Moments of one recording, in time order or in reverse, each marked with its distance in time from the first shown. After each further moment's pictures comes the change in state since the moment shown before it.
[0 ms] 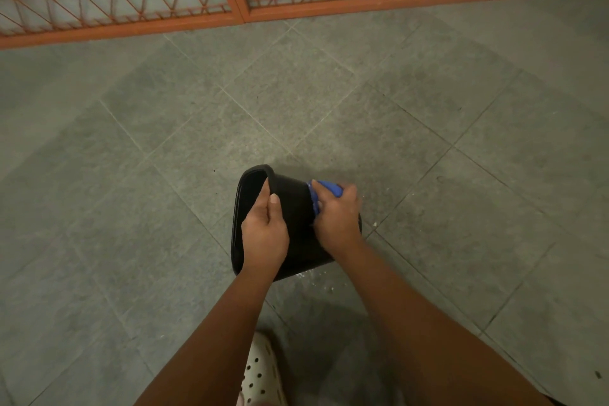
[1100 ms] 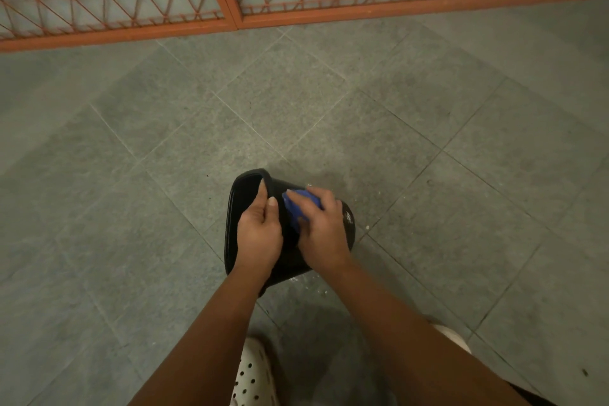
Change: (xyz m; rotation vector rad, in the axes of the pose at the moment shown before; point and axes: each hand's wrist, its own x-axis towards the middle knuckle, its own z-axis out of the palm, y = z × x) left_hand 0.000 0.013 -0.003 -0.101 -0.080 -0.063; right_hand -0.024 -0.010 -0.003 0.183 0.151 -0.216
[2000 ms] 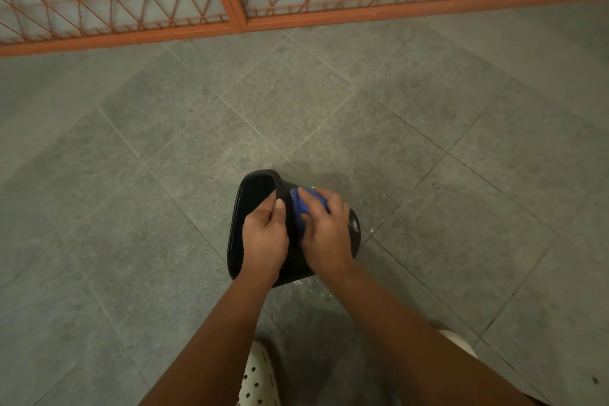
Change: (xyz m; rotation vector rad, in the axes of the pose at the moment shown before) left_hand -0.002 0.003 0.005 -0.165 0.017 -0.032; right_hand 0.001 -0.005 0.007 0.010 0.109 0.046
